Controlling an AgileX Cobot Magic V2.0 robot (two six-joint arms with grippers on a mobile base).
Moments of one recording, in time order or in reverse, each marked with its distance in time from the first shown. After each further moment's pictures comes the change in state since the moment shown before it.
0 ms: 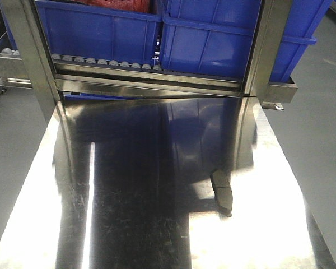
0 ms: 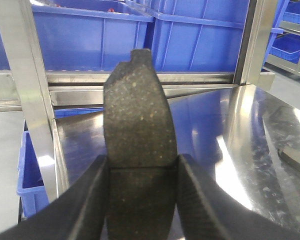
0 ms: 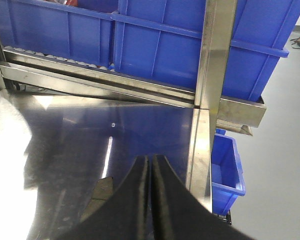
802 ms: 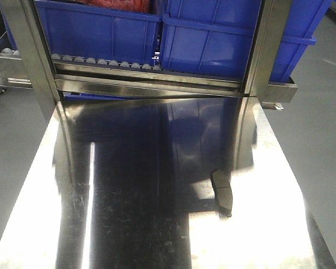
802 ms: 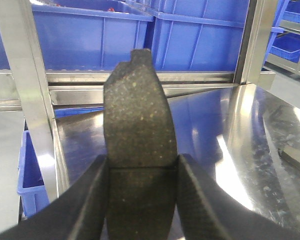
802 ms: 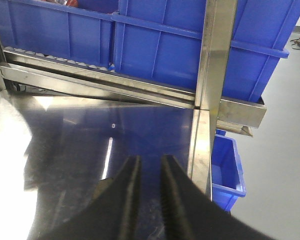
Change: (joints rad) left arm 0.000 0.000 0.000 0.001 0.000 0.001; right arm 0.000 0.000 0.002 0.000 -0.007 0.000
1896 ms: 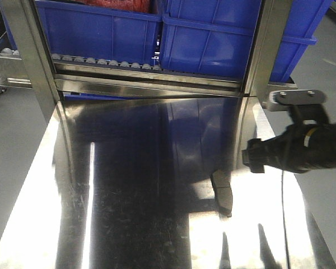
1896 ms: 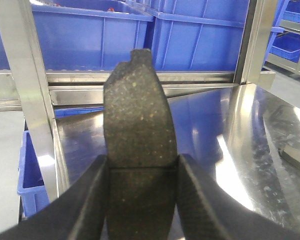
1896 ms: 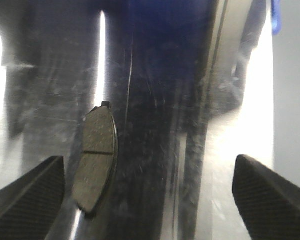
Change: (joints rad) left arm 0.000 0.000 0.000 0.000 0.001 0.001; right arm 0.009 1.120 -0.542 0.122 0.199 0.022
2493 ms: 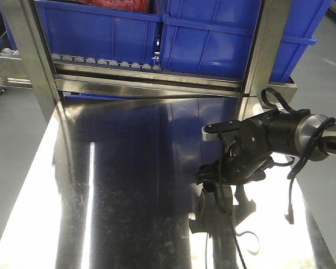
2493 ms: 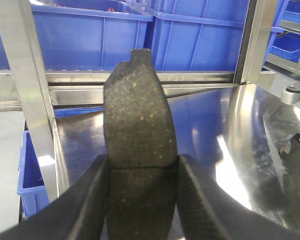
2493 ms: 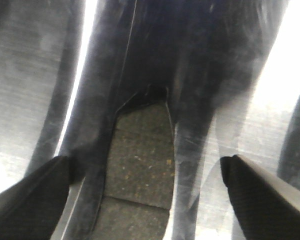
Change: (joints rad) left arm 0.000 0.000 0.000 0.000 0.000 0.000; right arm 0.121 0.466 -0.234 -0.001 0.091 0.000
